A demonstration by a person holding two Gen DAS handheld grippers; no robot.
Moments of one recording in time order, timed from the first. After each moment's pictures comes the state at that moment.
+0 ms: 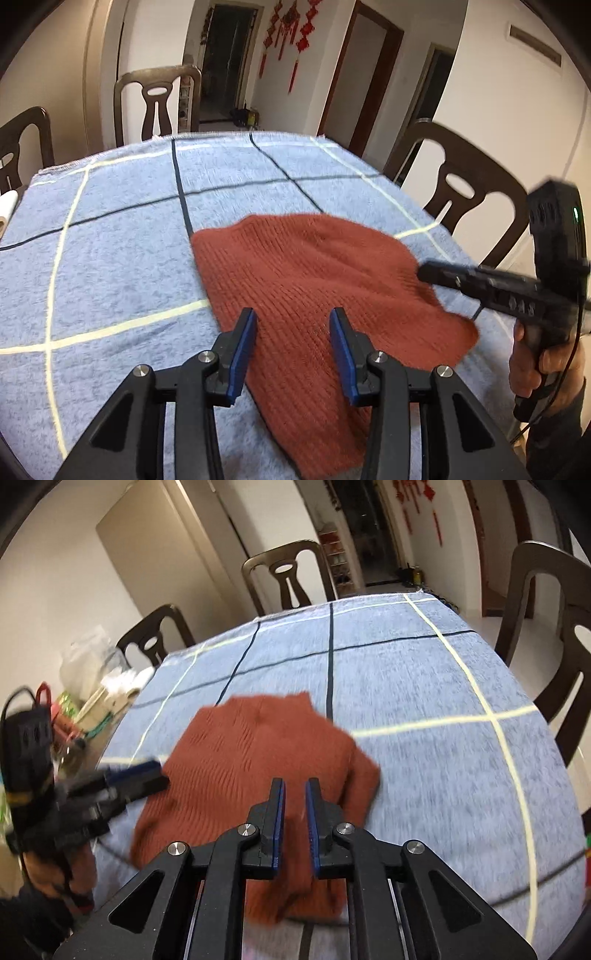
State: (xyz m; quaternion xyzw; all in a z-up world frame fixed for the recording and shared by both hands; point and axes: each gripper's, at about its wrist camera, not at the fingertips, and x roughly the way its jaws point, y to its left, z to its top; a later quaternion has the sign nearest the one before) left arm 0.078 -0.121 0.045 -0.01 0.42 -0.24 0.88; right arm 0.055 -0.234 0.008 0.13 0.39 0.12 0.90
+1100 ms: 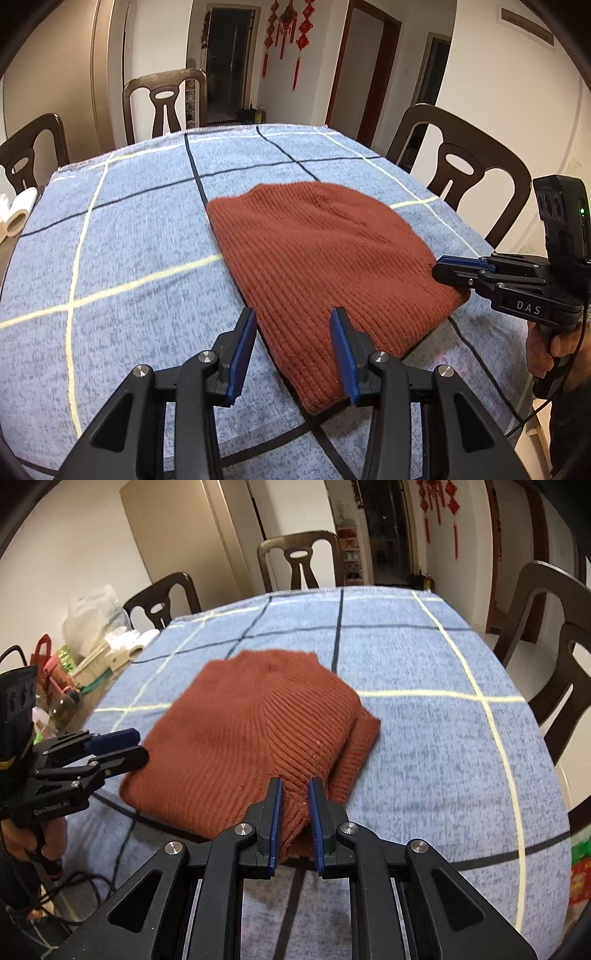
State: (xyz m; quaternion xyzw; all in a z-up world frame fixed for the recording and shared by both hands) left arm 0.033 -0.108 0.043 0.02 0.41 -0.22 0.88; right arm 0.011 -0.221 -0.004 0.06 0.41 0.13 0.90
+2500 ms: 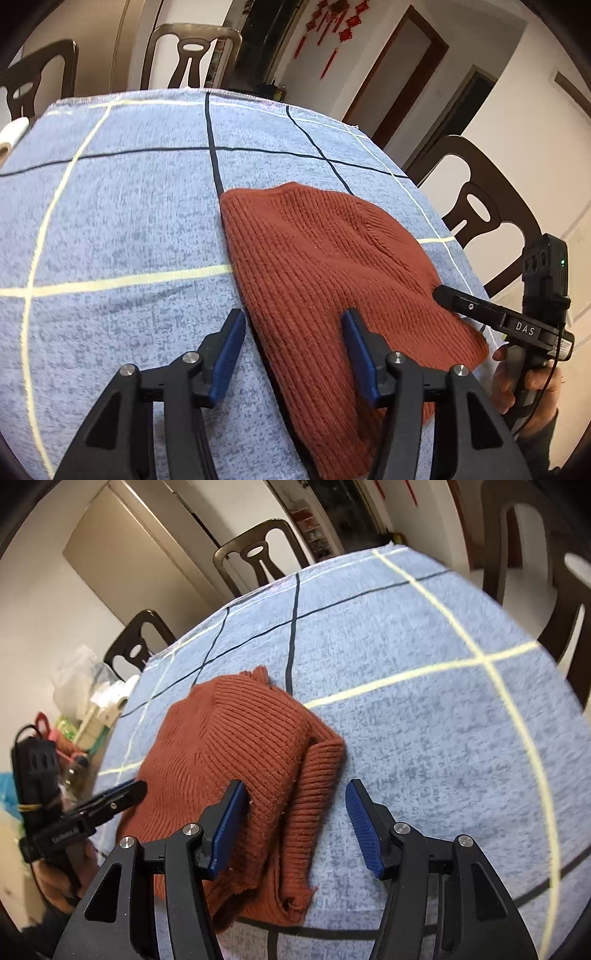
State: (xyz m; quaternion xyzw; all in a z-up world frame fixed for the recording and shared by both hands) left arm 0.085 -0.092 0.021 -0.10 0.46 -0.21 0.85; right arm 0.059 -0.267 -0.024 0.20 0.43 0.13 0.87
